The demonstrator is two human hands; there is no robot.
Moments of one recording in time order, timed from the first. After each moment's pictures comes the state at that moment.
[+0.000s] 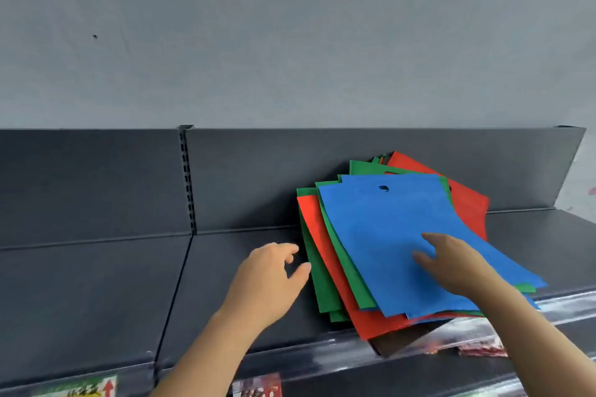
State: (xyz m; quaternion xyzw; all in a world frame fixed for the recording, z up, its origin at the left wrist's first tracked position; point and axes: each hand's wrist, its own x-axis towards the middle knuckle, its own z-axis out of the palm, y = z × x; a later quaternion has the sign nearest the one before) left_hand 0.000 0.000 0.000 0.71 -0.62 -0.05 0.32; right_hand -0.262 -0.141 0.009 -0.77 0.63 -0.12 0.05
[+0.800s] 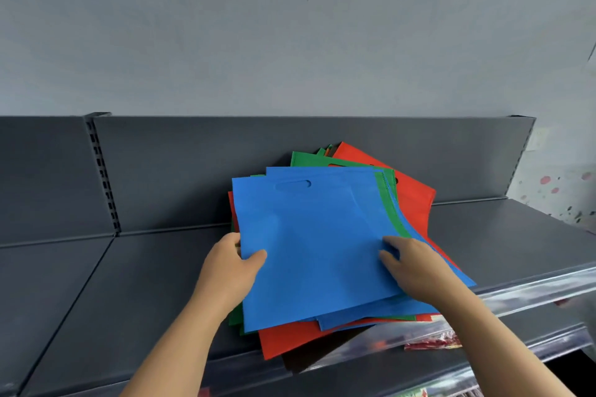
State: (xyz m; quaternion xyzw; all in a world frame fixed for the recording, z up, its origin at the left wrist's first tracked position) left_hand -0.070 -0.068 -0.007 0.71 -0.45 -0.25 0.47; right_hand -0.324 -0.172 -0.008 -0.78 0.59 -0.17 0.09
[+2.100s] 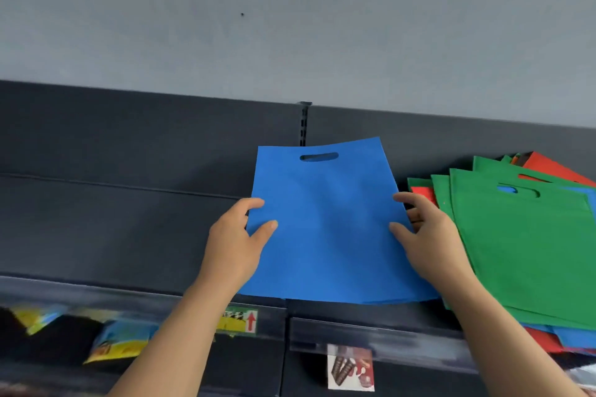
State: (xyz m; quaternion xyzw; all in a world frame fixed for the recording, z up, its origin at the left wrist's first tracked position) left_hand 0.159 0.113 -0.001 0.76 -0.39 -0.05 0.51; right_hand -0.050 -0.046 0.015 -0.79 0.42 -0.38 0.23
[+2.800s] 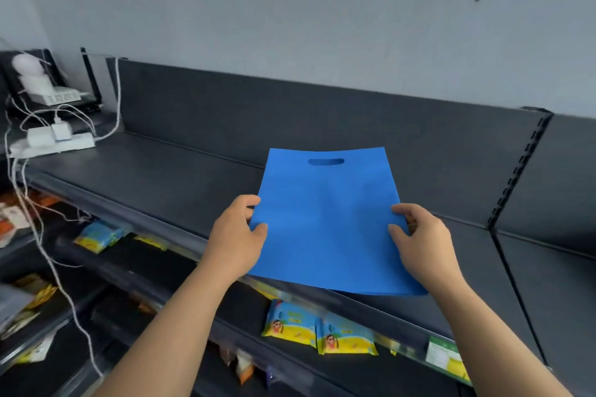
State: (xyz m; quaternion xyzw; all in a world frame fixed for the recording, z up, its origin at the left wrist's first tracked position) left_hand 0.410 0.317 -0.013 0.84 -0.25 -0.03 0.47; right_hand 0.257 0.095 -0.020 -0.83 0.32 -0.32 0.32
